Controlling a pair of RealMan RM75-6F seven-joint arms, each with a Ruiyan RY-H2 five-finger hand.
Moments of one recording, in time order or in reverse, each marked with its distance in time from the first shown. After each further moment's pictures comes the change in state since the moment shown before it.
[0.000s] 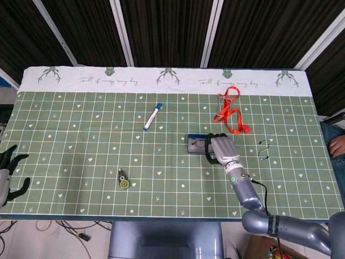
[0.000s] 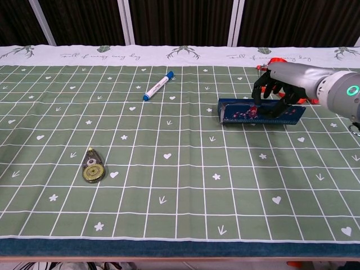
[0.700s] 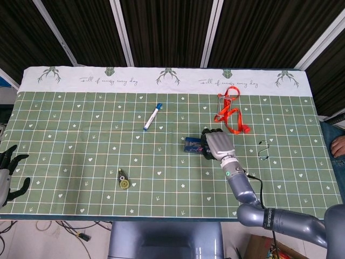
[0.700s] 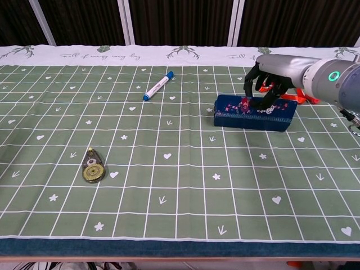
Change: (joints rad) left arm -0.001 0.003 0.000 0.000 -0.001 -0.003 -0.003; right arm 0.094 -0.012 0.034 0.029 0.129 -0.031 -0.085
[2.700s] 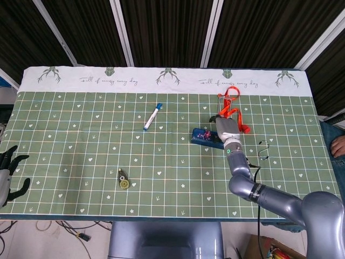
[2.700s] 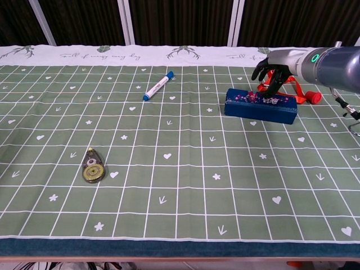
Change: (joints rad) left arm -0.002 0.004 0.004 0.000 -0.001 -0.007 0.007; right arm 0.168 -0.069 0.024 0.335 0.376 -0.156 -0.037
